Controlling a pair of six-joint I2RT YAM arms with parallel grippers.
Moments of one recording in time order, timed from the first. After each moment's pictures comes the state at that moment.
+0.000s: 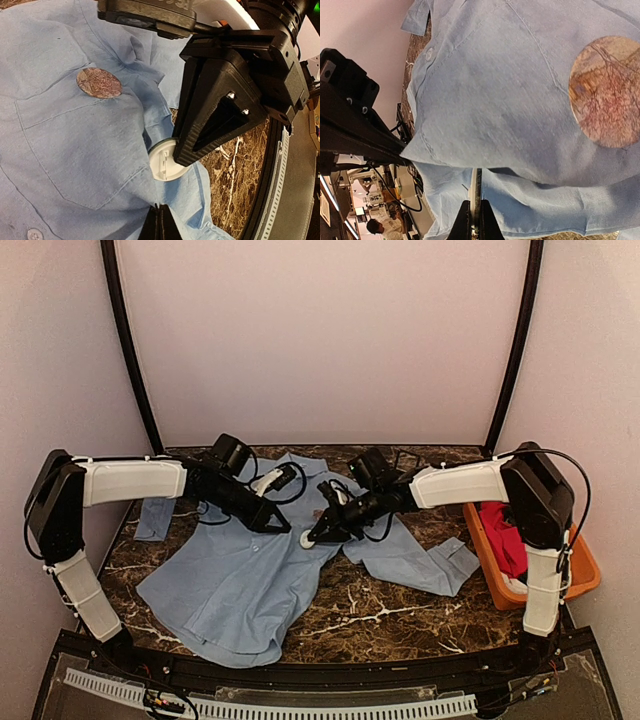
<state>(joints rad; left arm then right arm) -0.58 1.72 1.19 -0.44 0.62 0.07 0.77 2.01 1.37 -0.19 -0.71 0.70</state>
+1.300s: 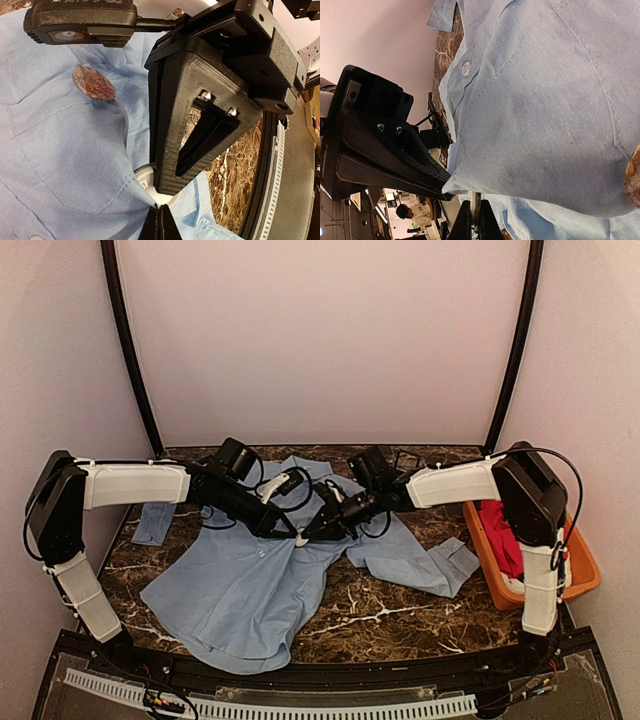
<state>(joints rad) -0.63 1.72 1.18 -0.40 0.63 0.07 0.75 2.06 1.39 -0.10 -0.89 0.82</state>
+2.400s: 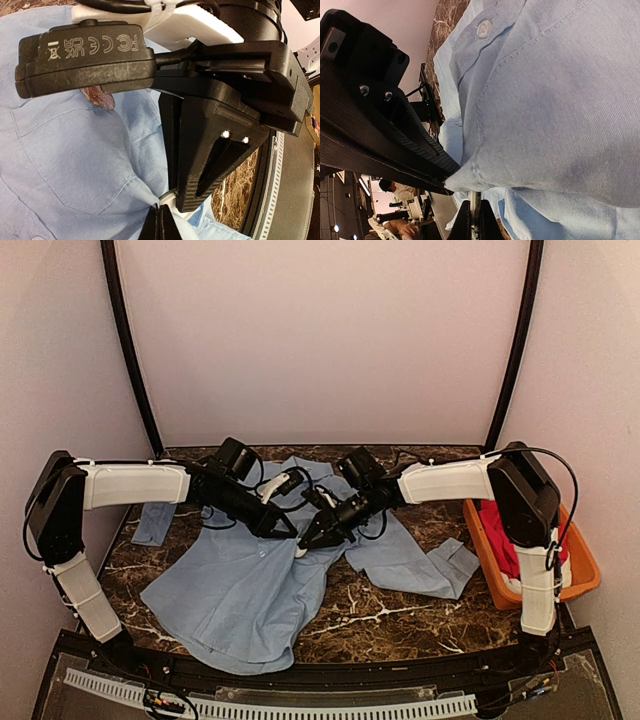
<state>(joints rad) -0.63 1.72 1.17 -0.40 0.63 0.07 0.79 2.09 1.49 -0.33 -0.94 0.60</state>
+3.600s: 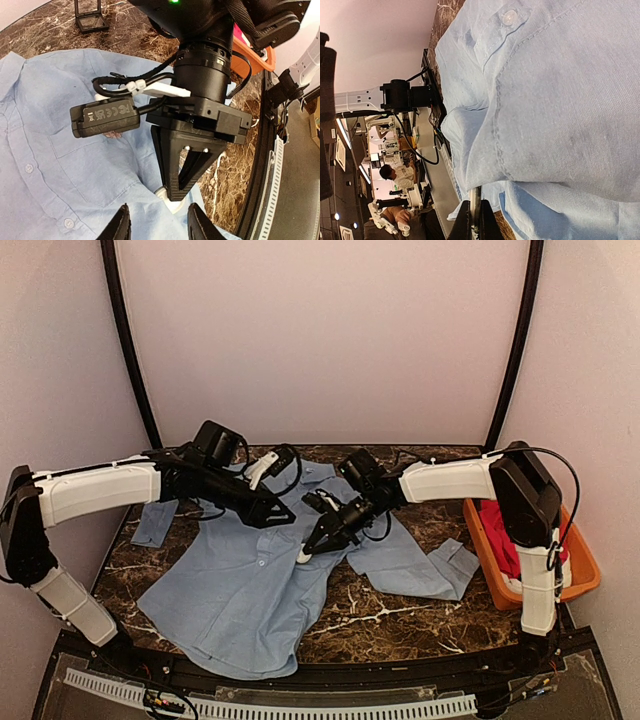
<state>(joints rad) -0.65 1.54 1.16 -0.40 0.54 0.02 0.78 2.09 1.49 -0.42 -0.99 0.50</state>
